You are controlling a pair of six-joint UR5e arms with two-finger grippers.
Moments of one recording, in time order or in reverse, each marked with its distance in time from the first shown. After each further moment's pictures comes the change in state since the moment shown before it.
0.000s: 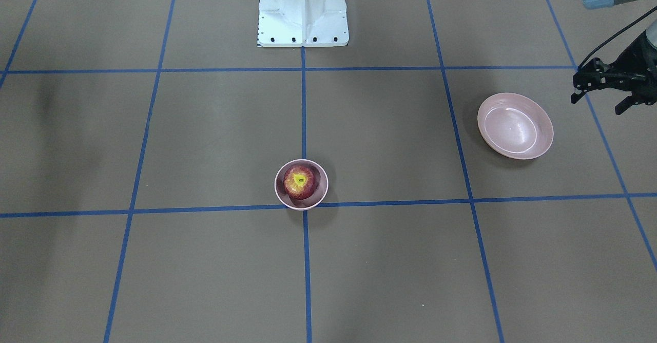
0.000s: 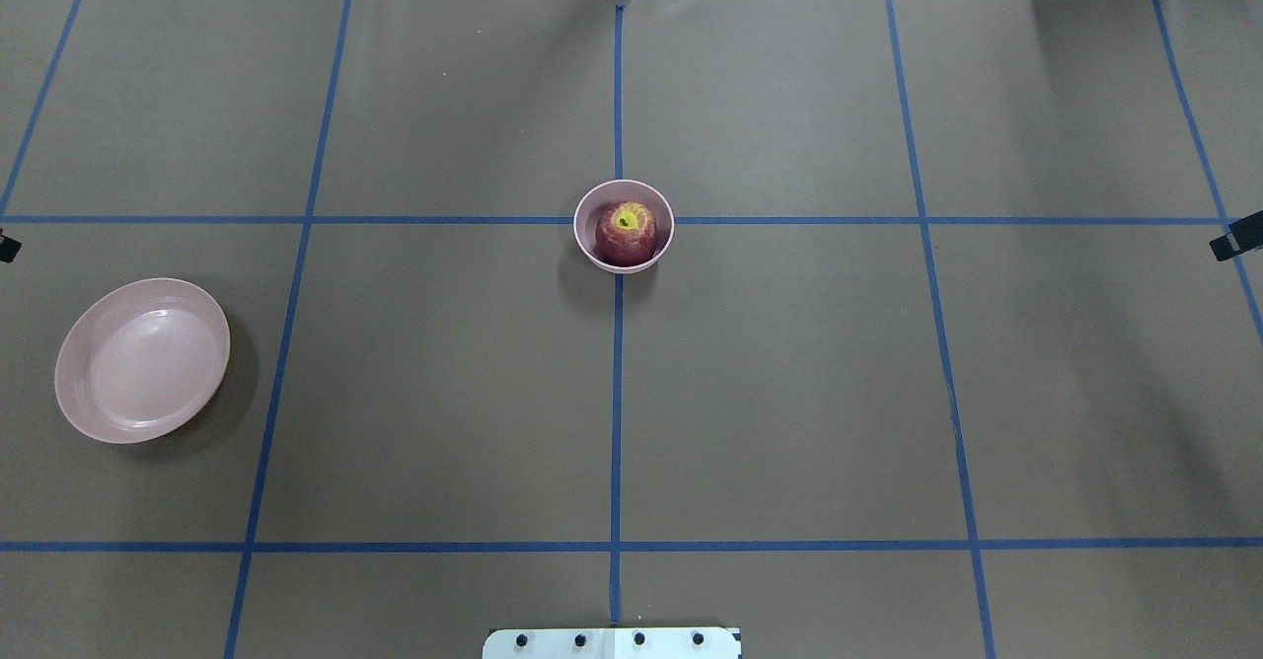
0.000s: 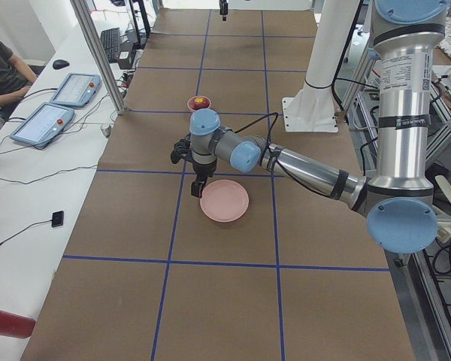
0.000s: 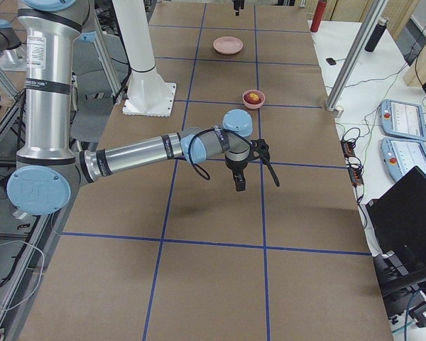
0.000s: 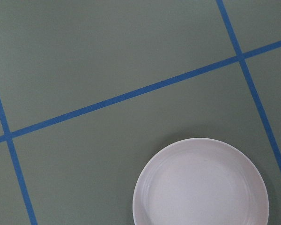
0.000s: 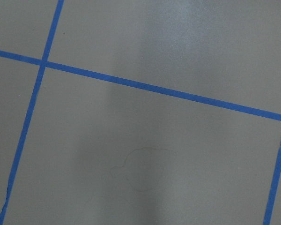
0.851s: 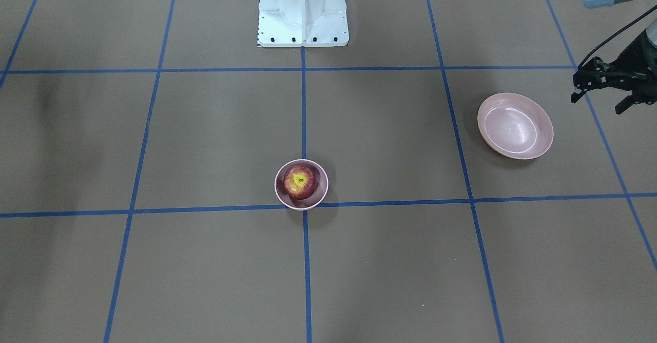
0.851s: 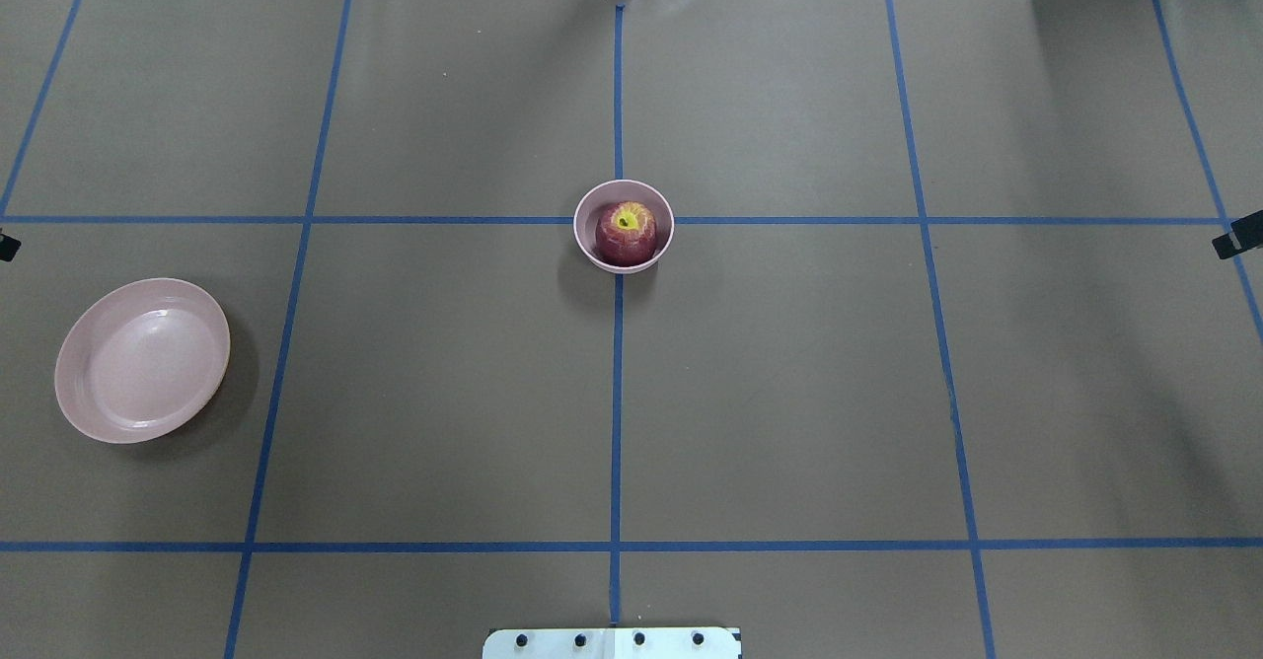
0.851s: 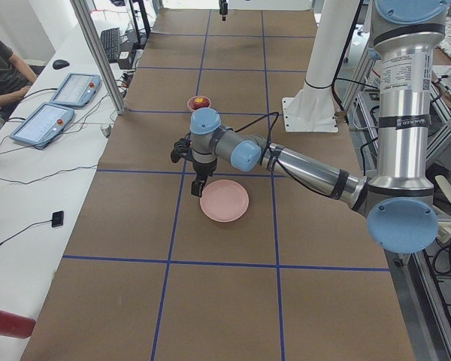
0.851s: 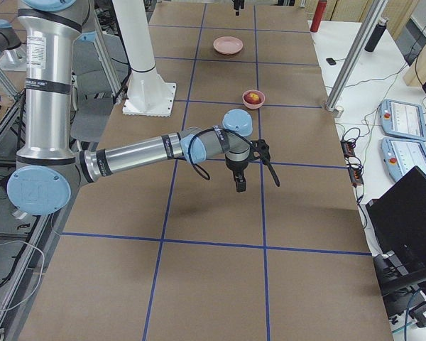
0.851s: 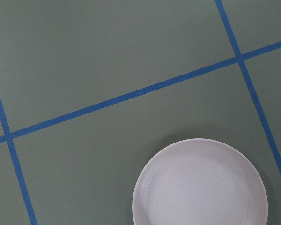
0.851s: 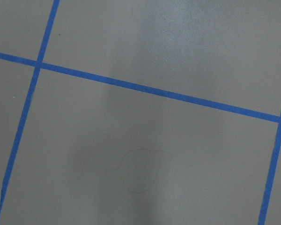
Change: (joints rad) left arm -0.001 0.001 -0.006 0.000 0.000 -0.003; right arm 0.000 0.000 0.000 0.000 -0.017 0.001
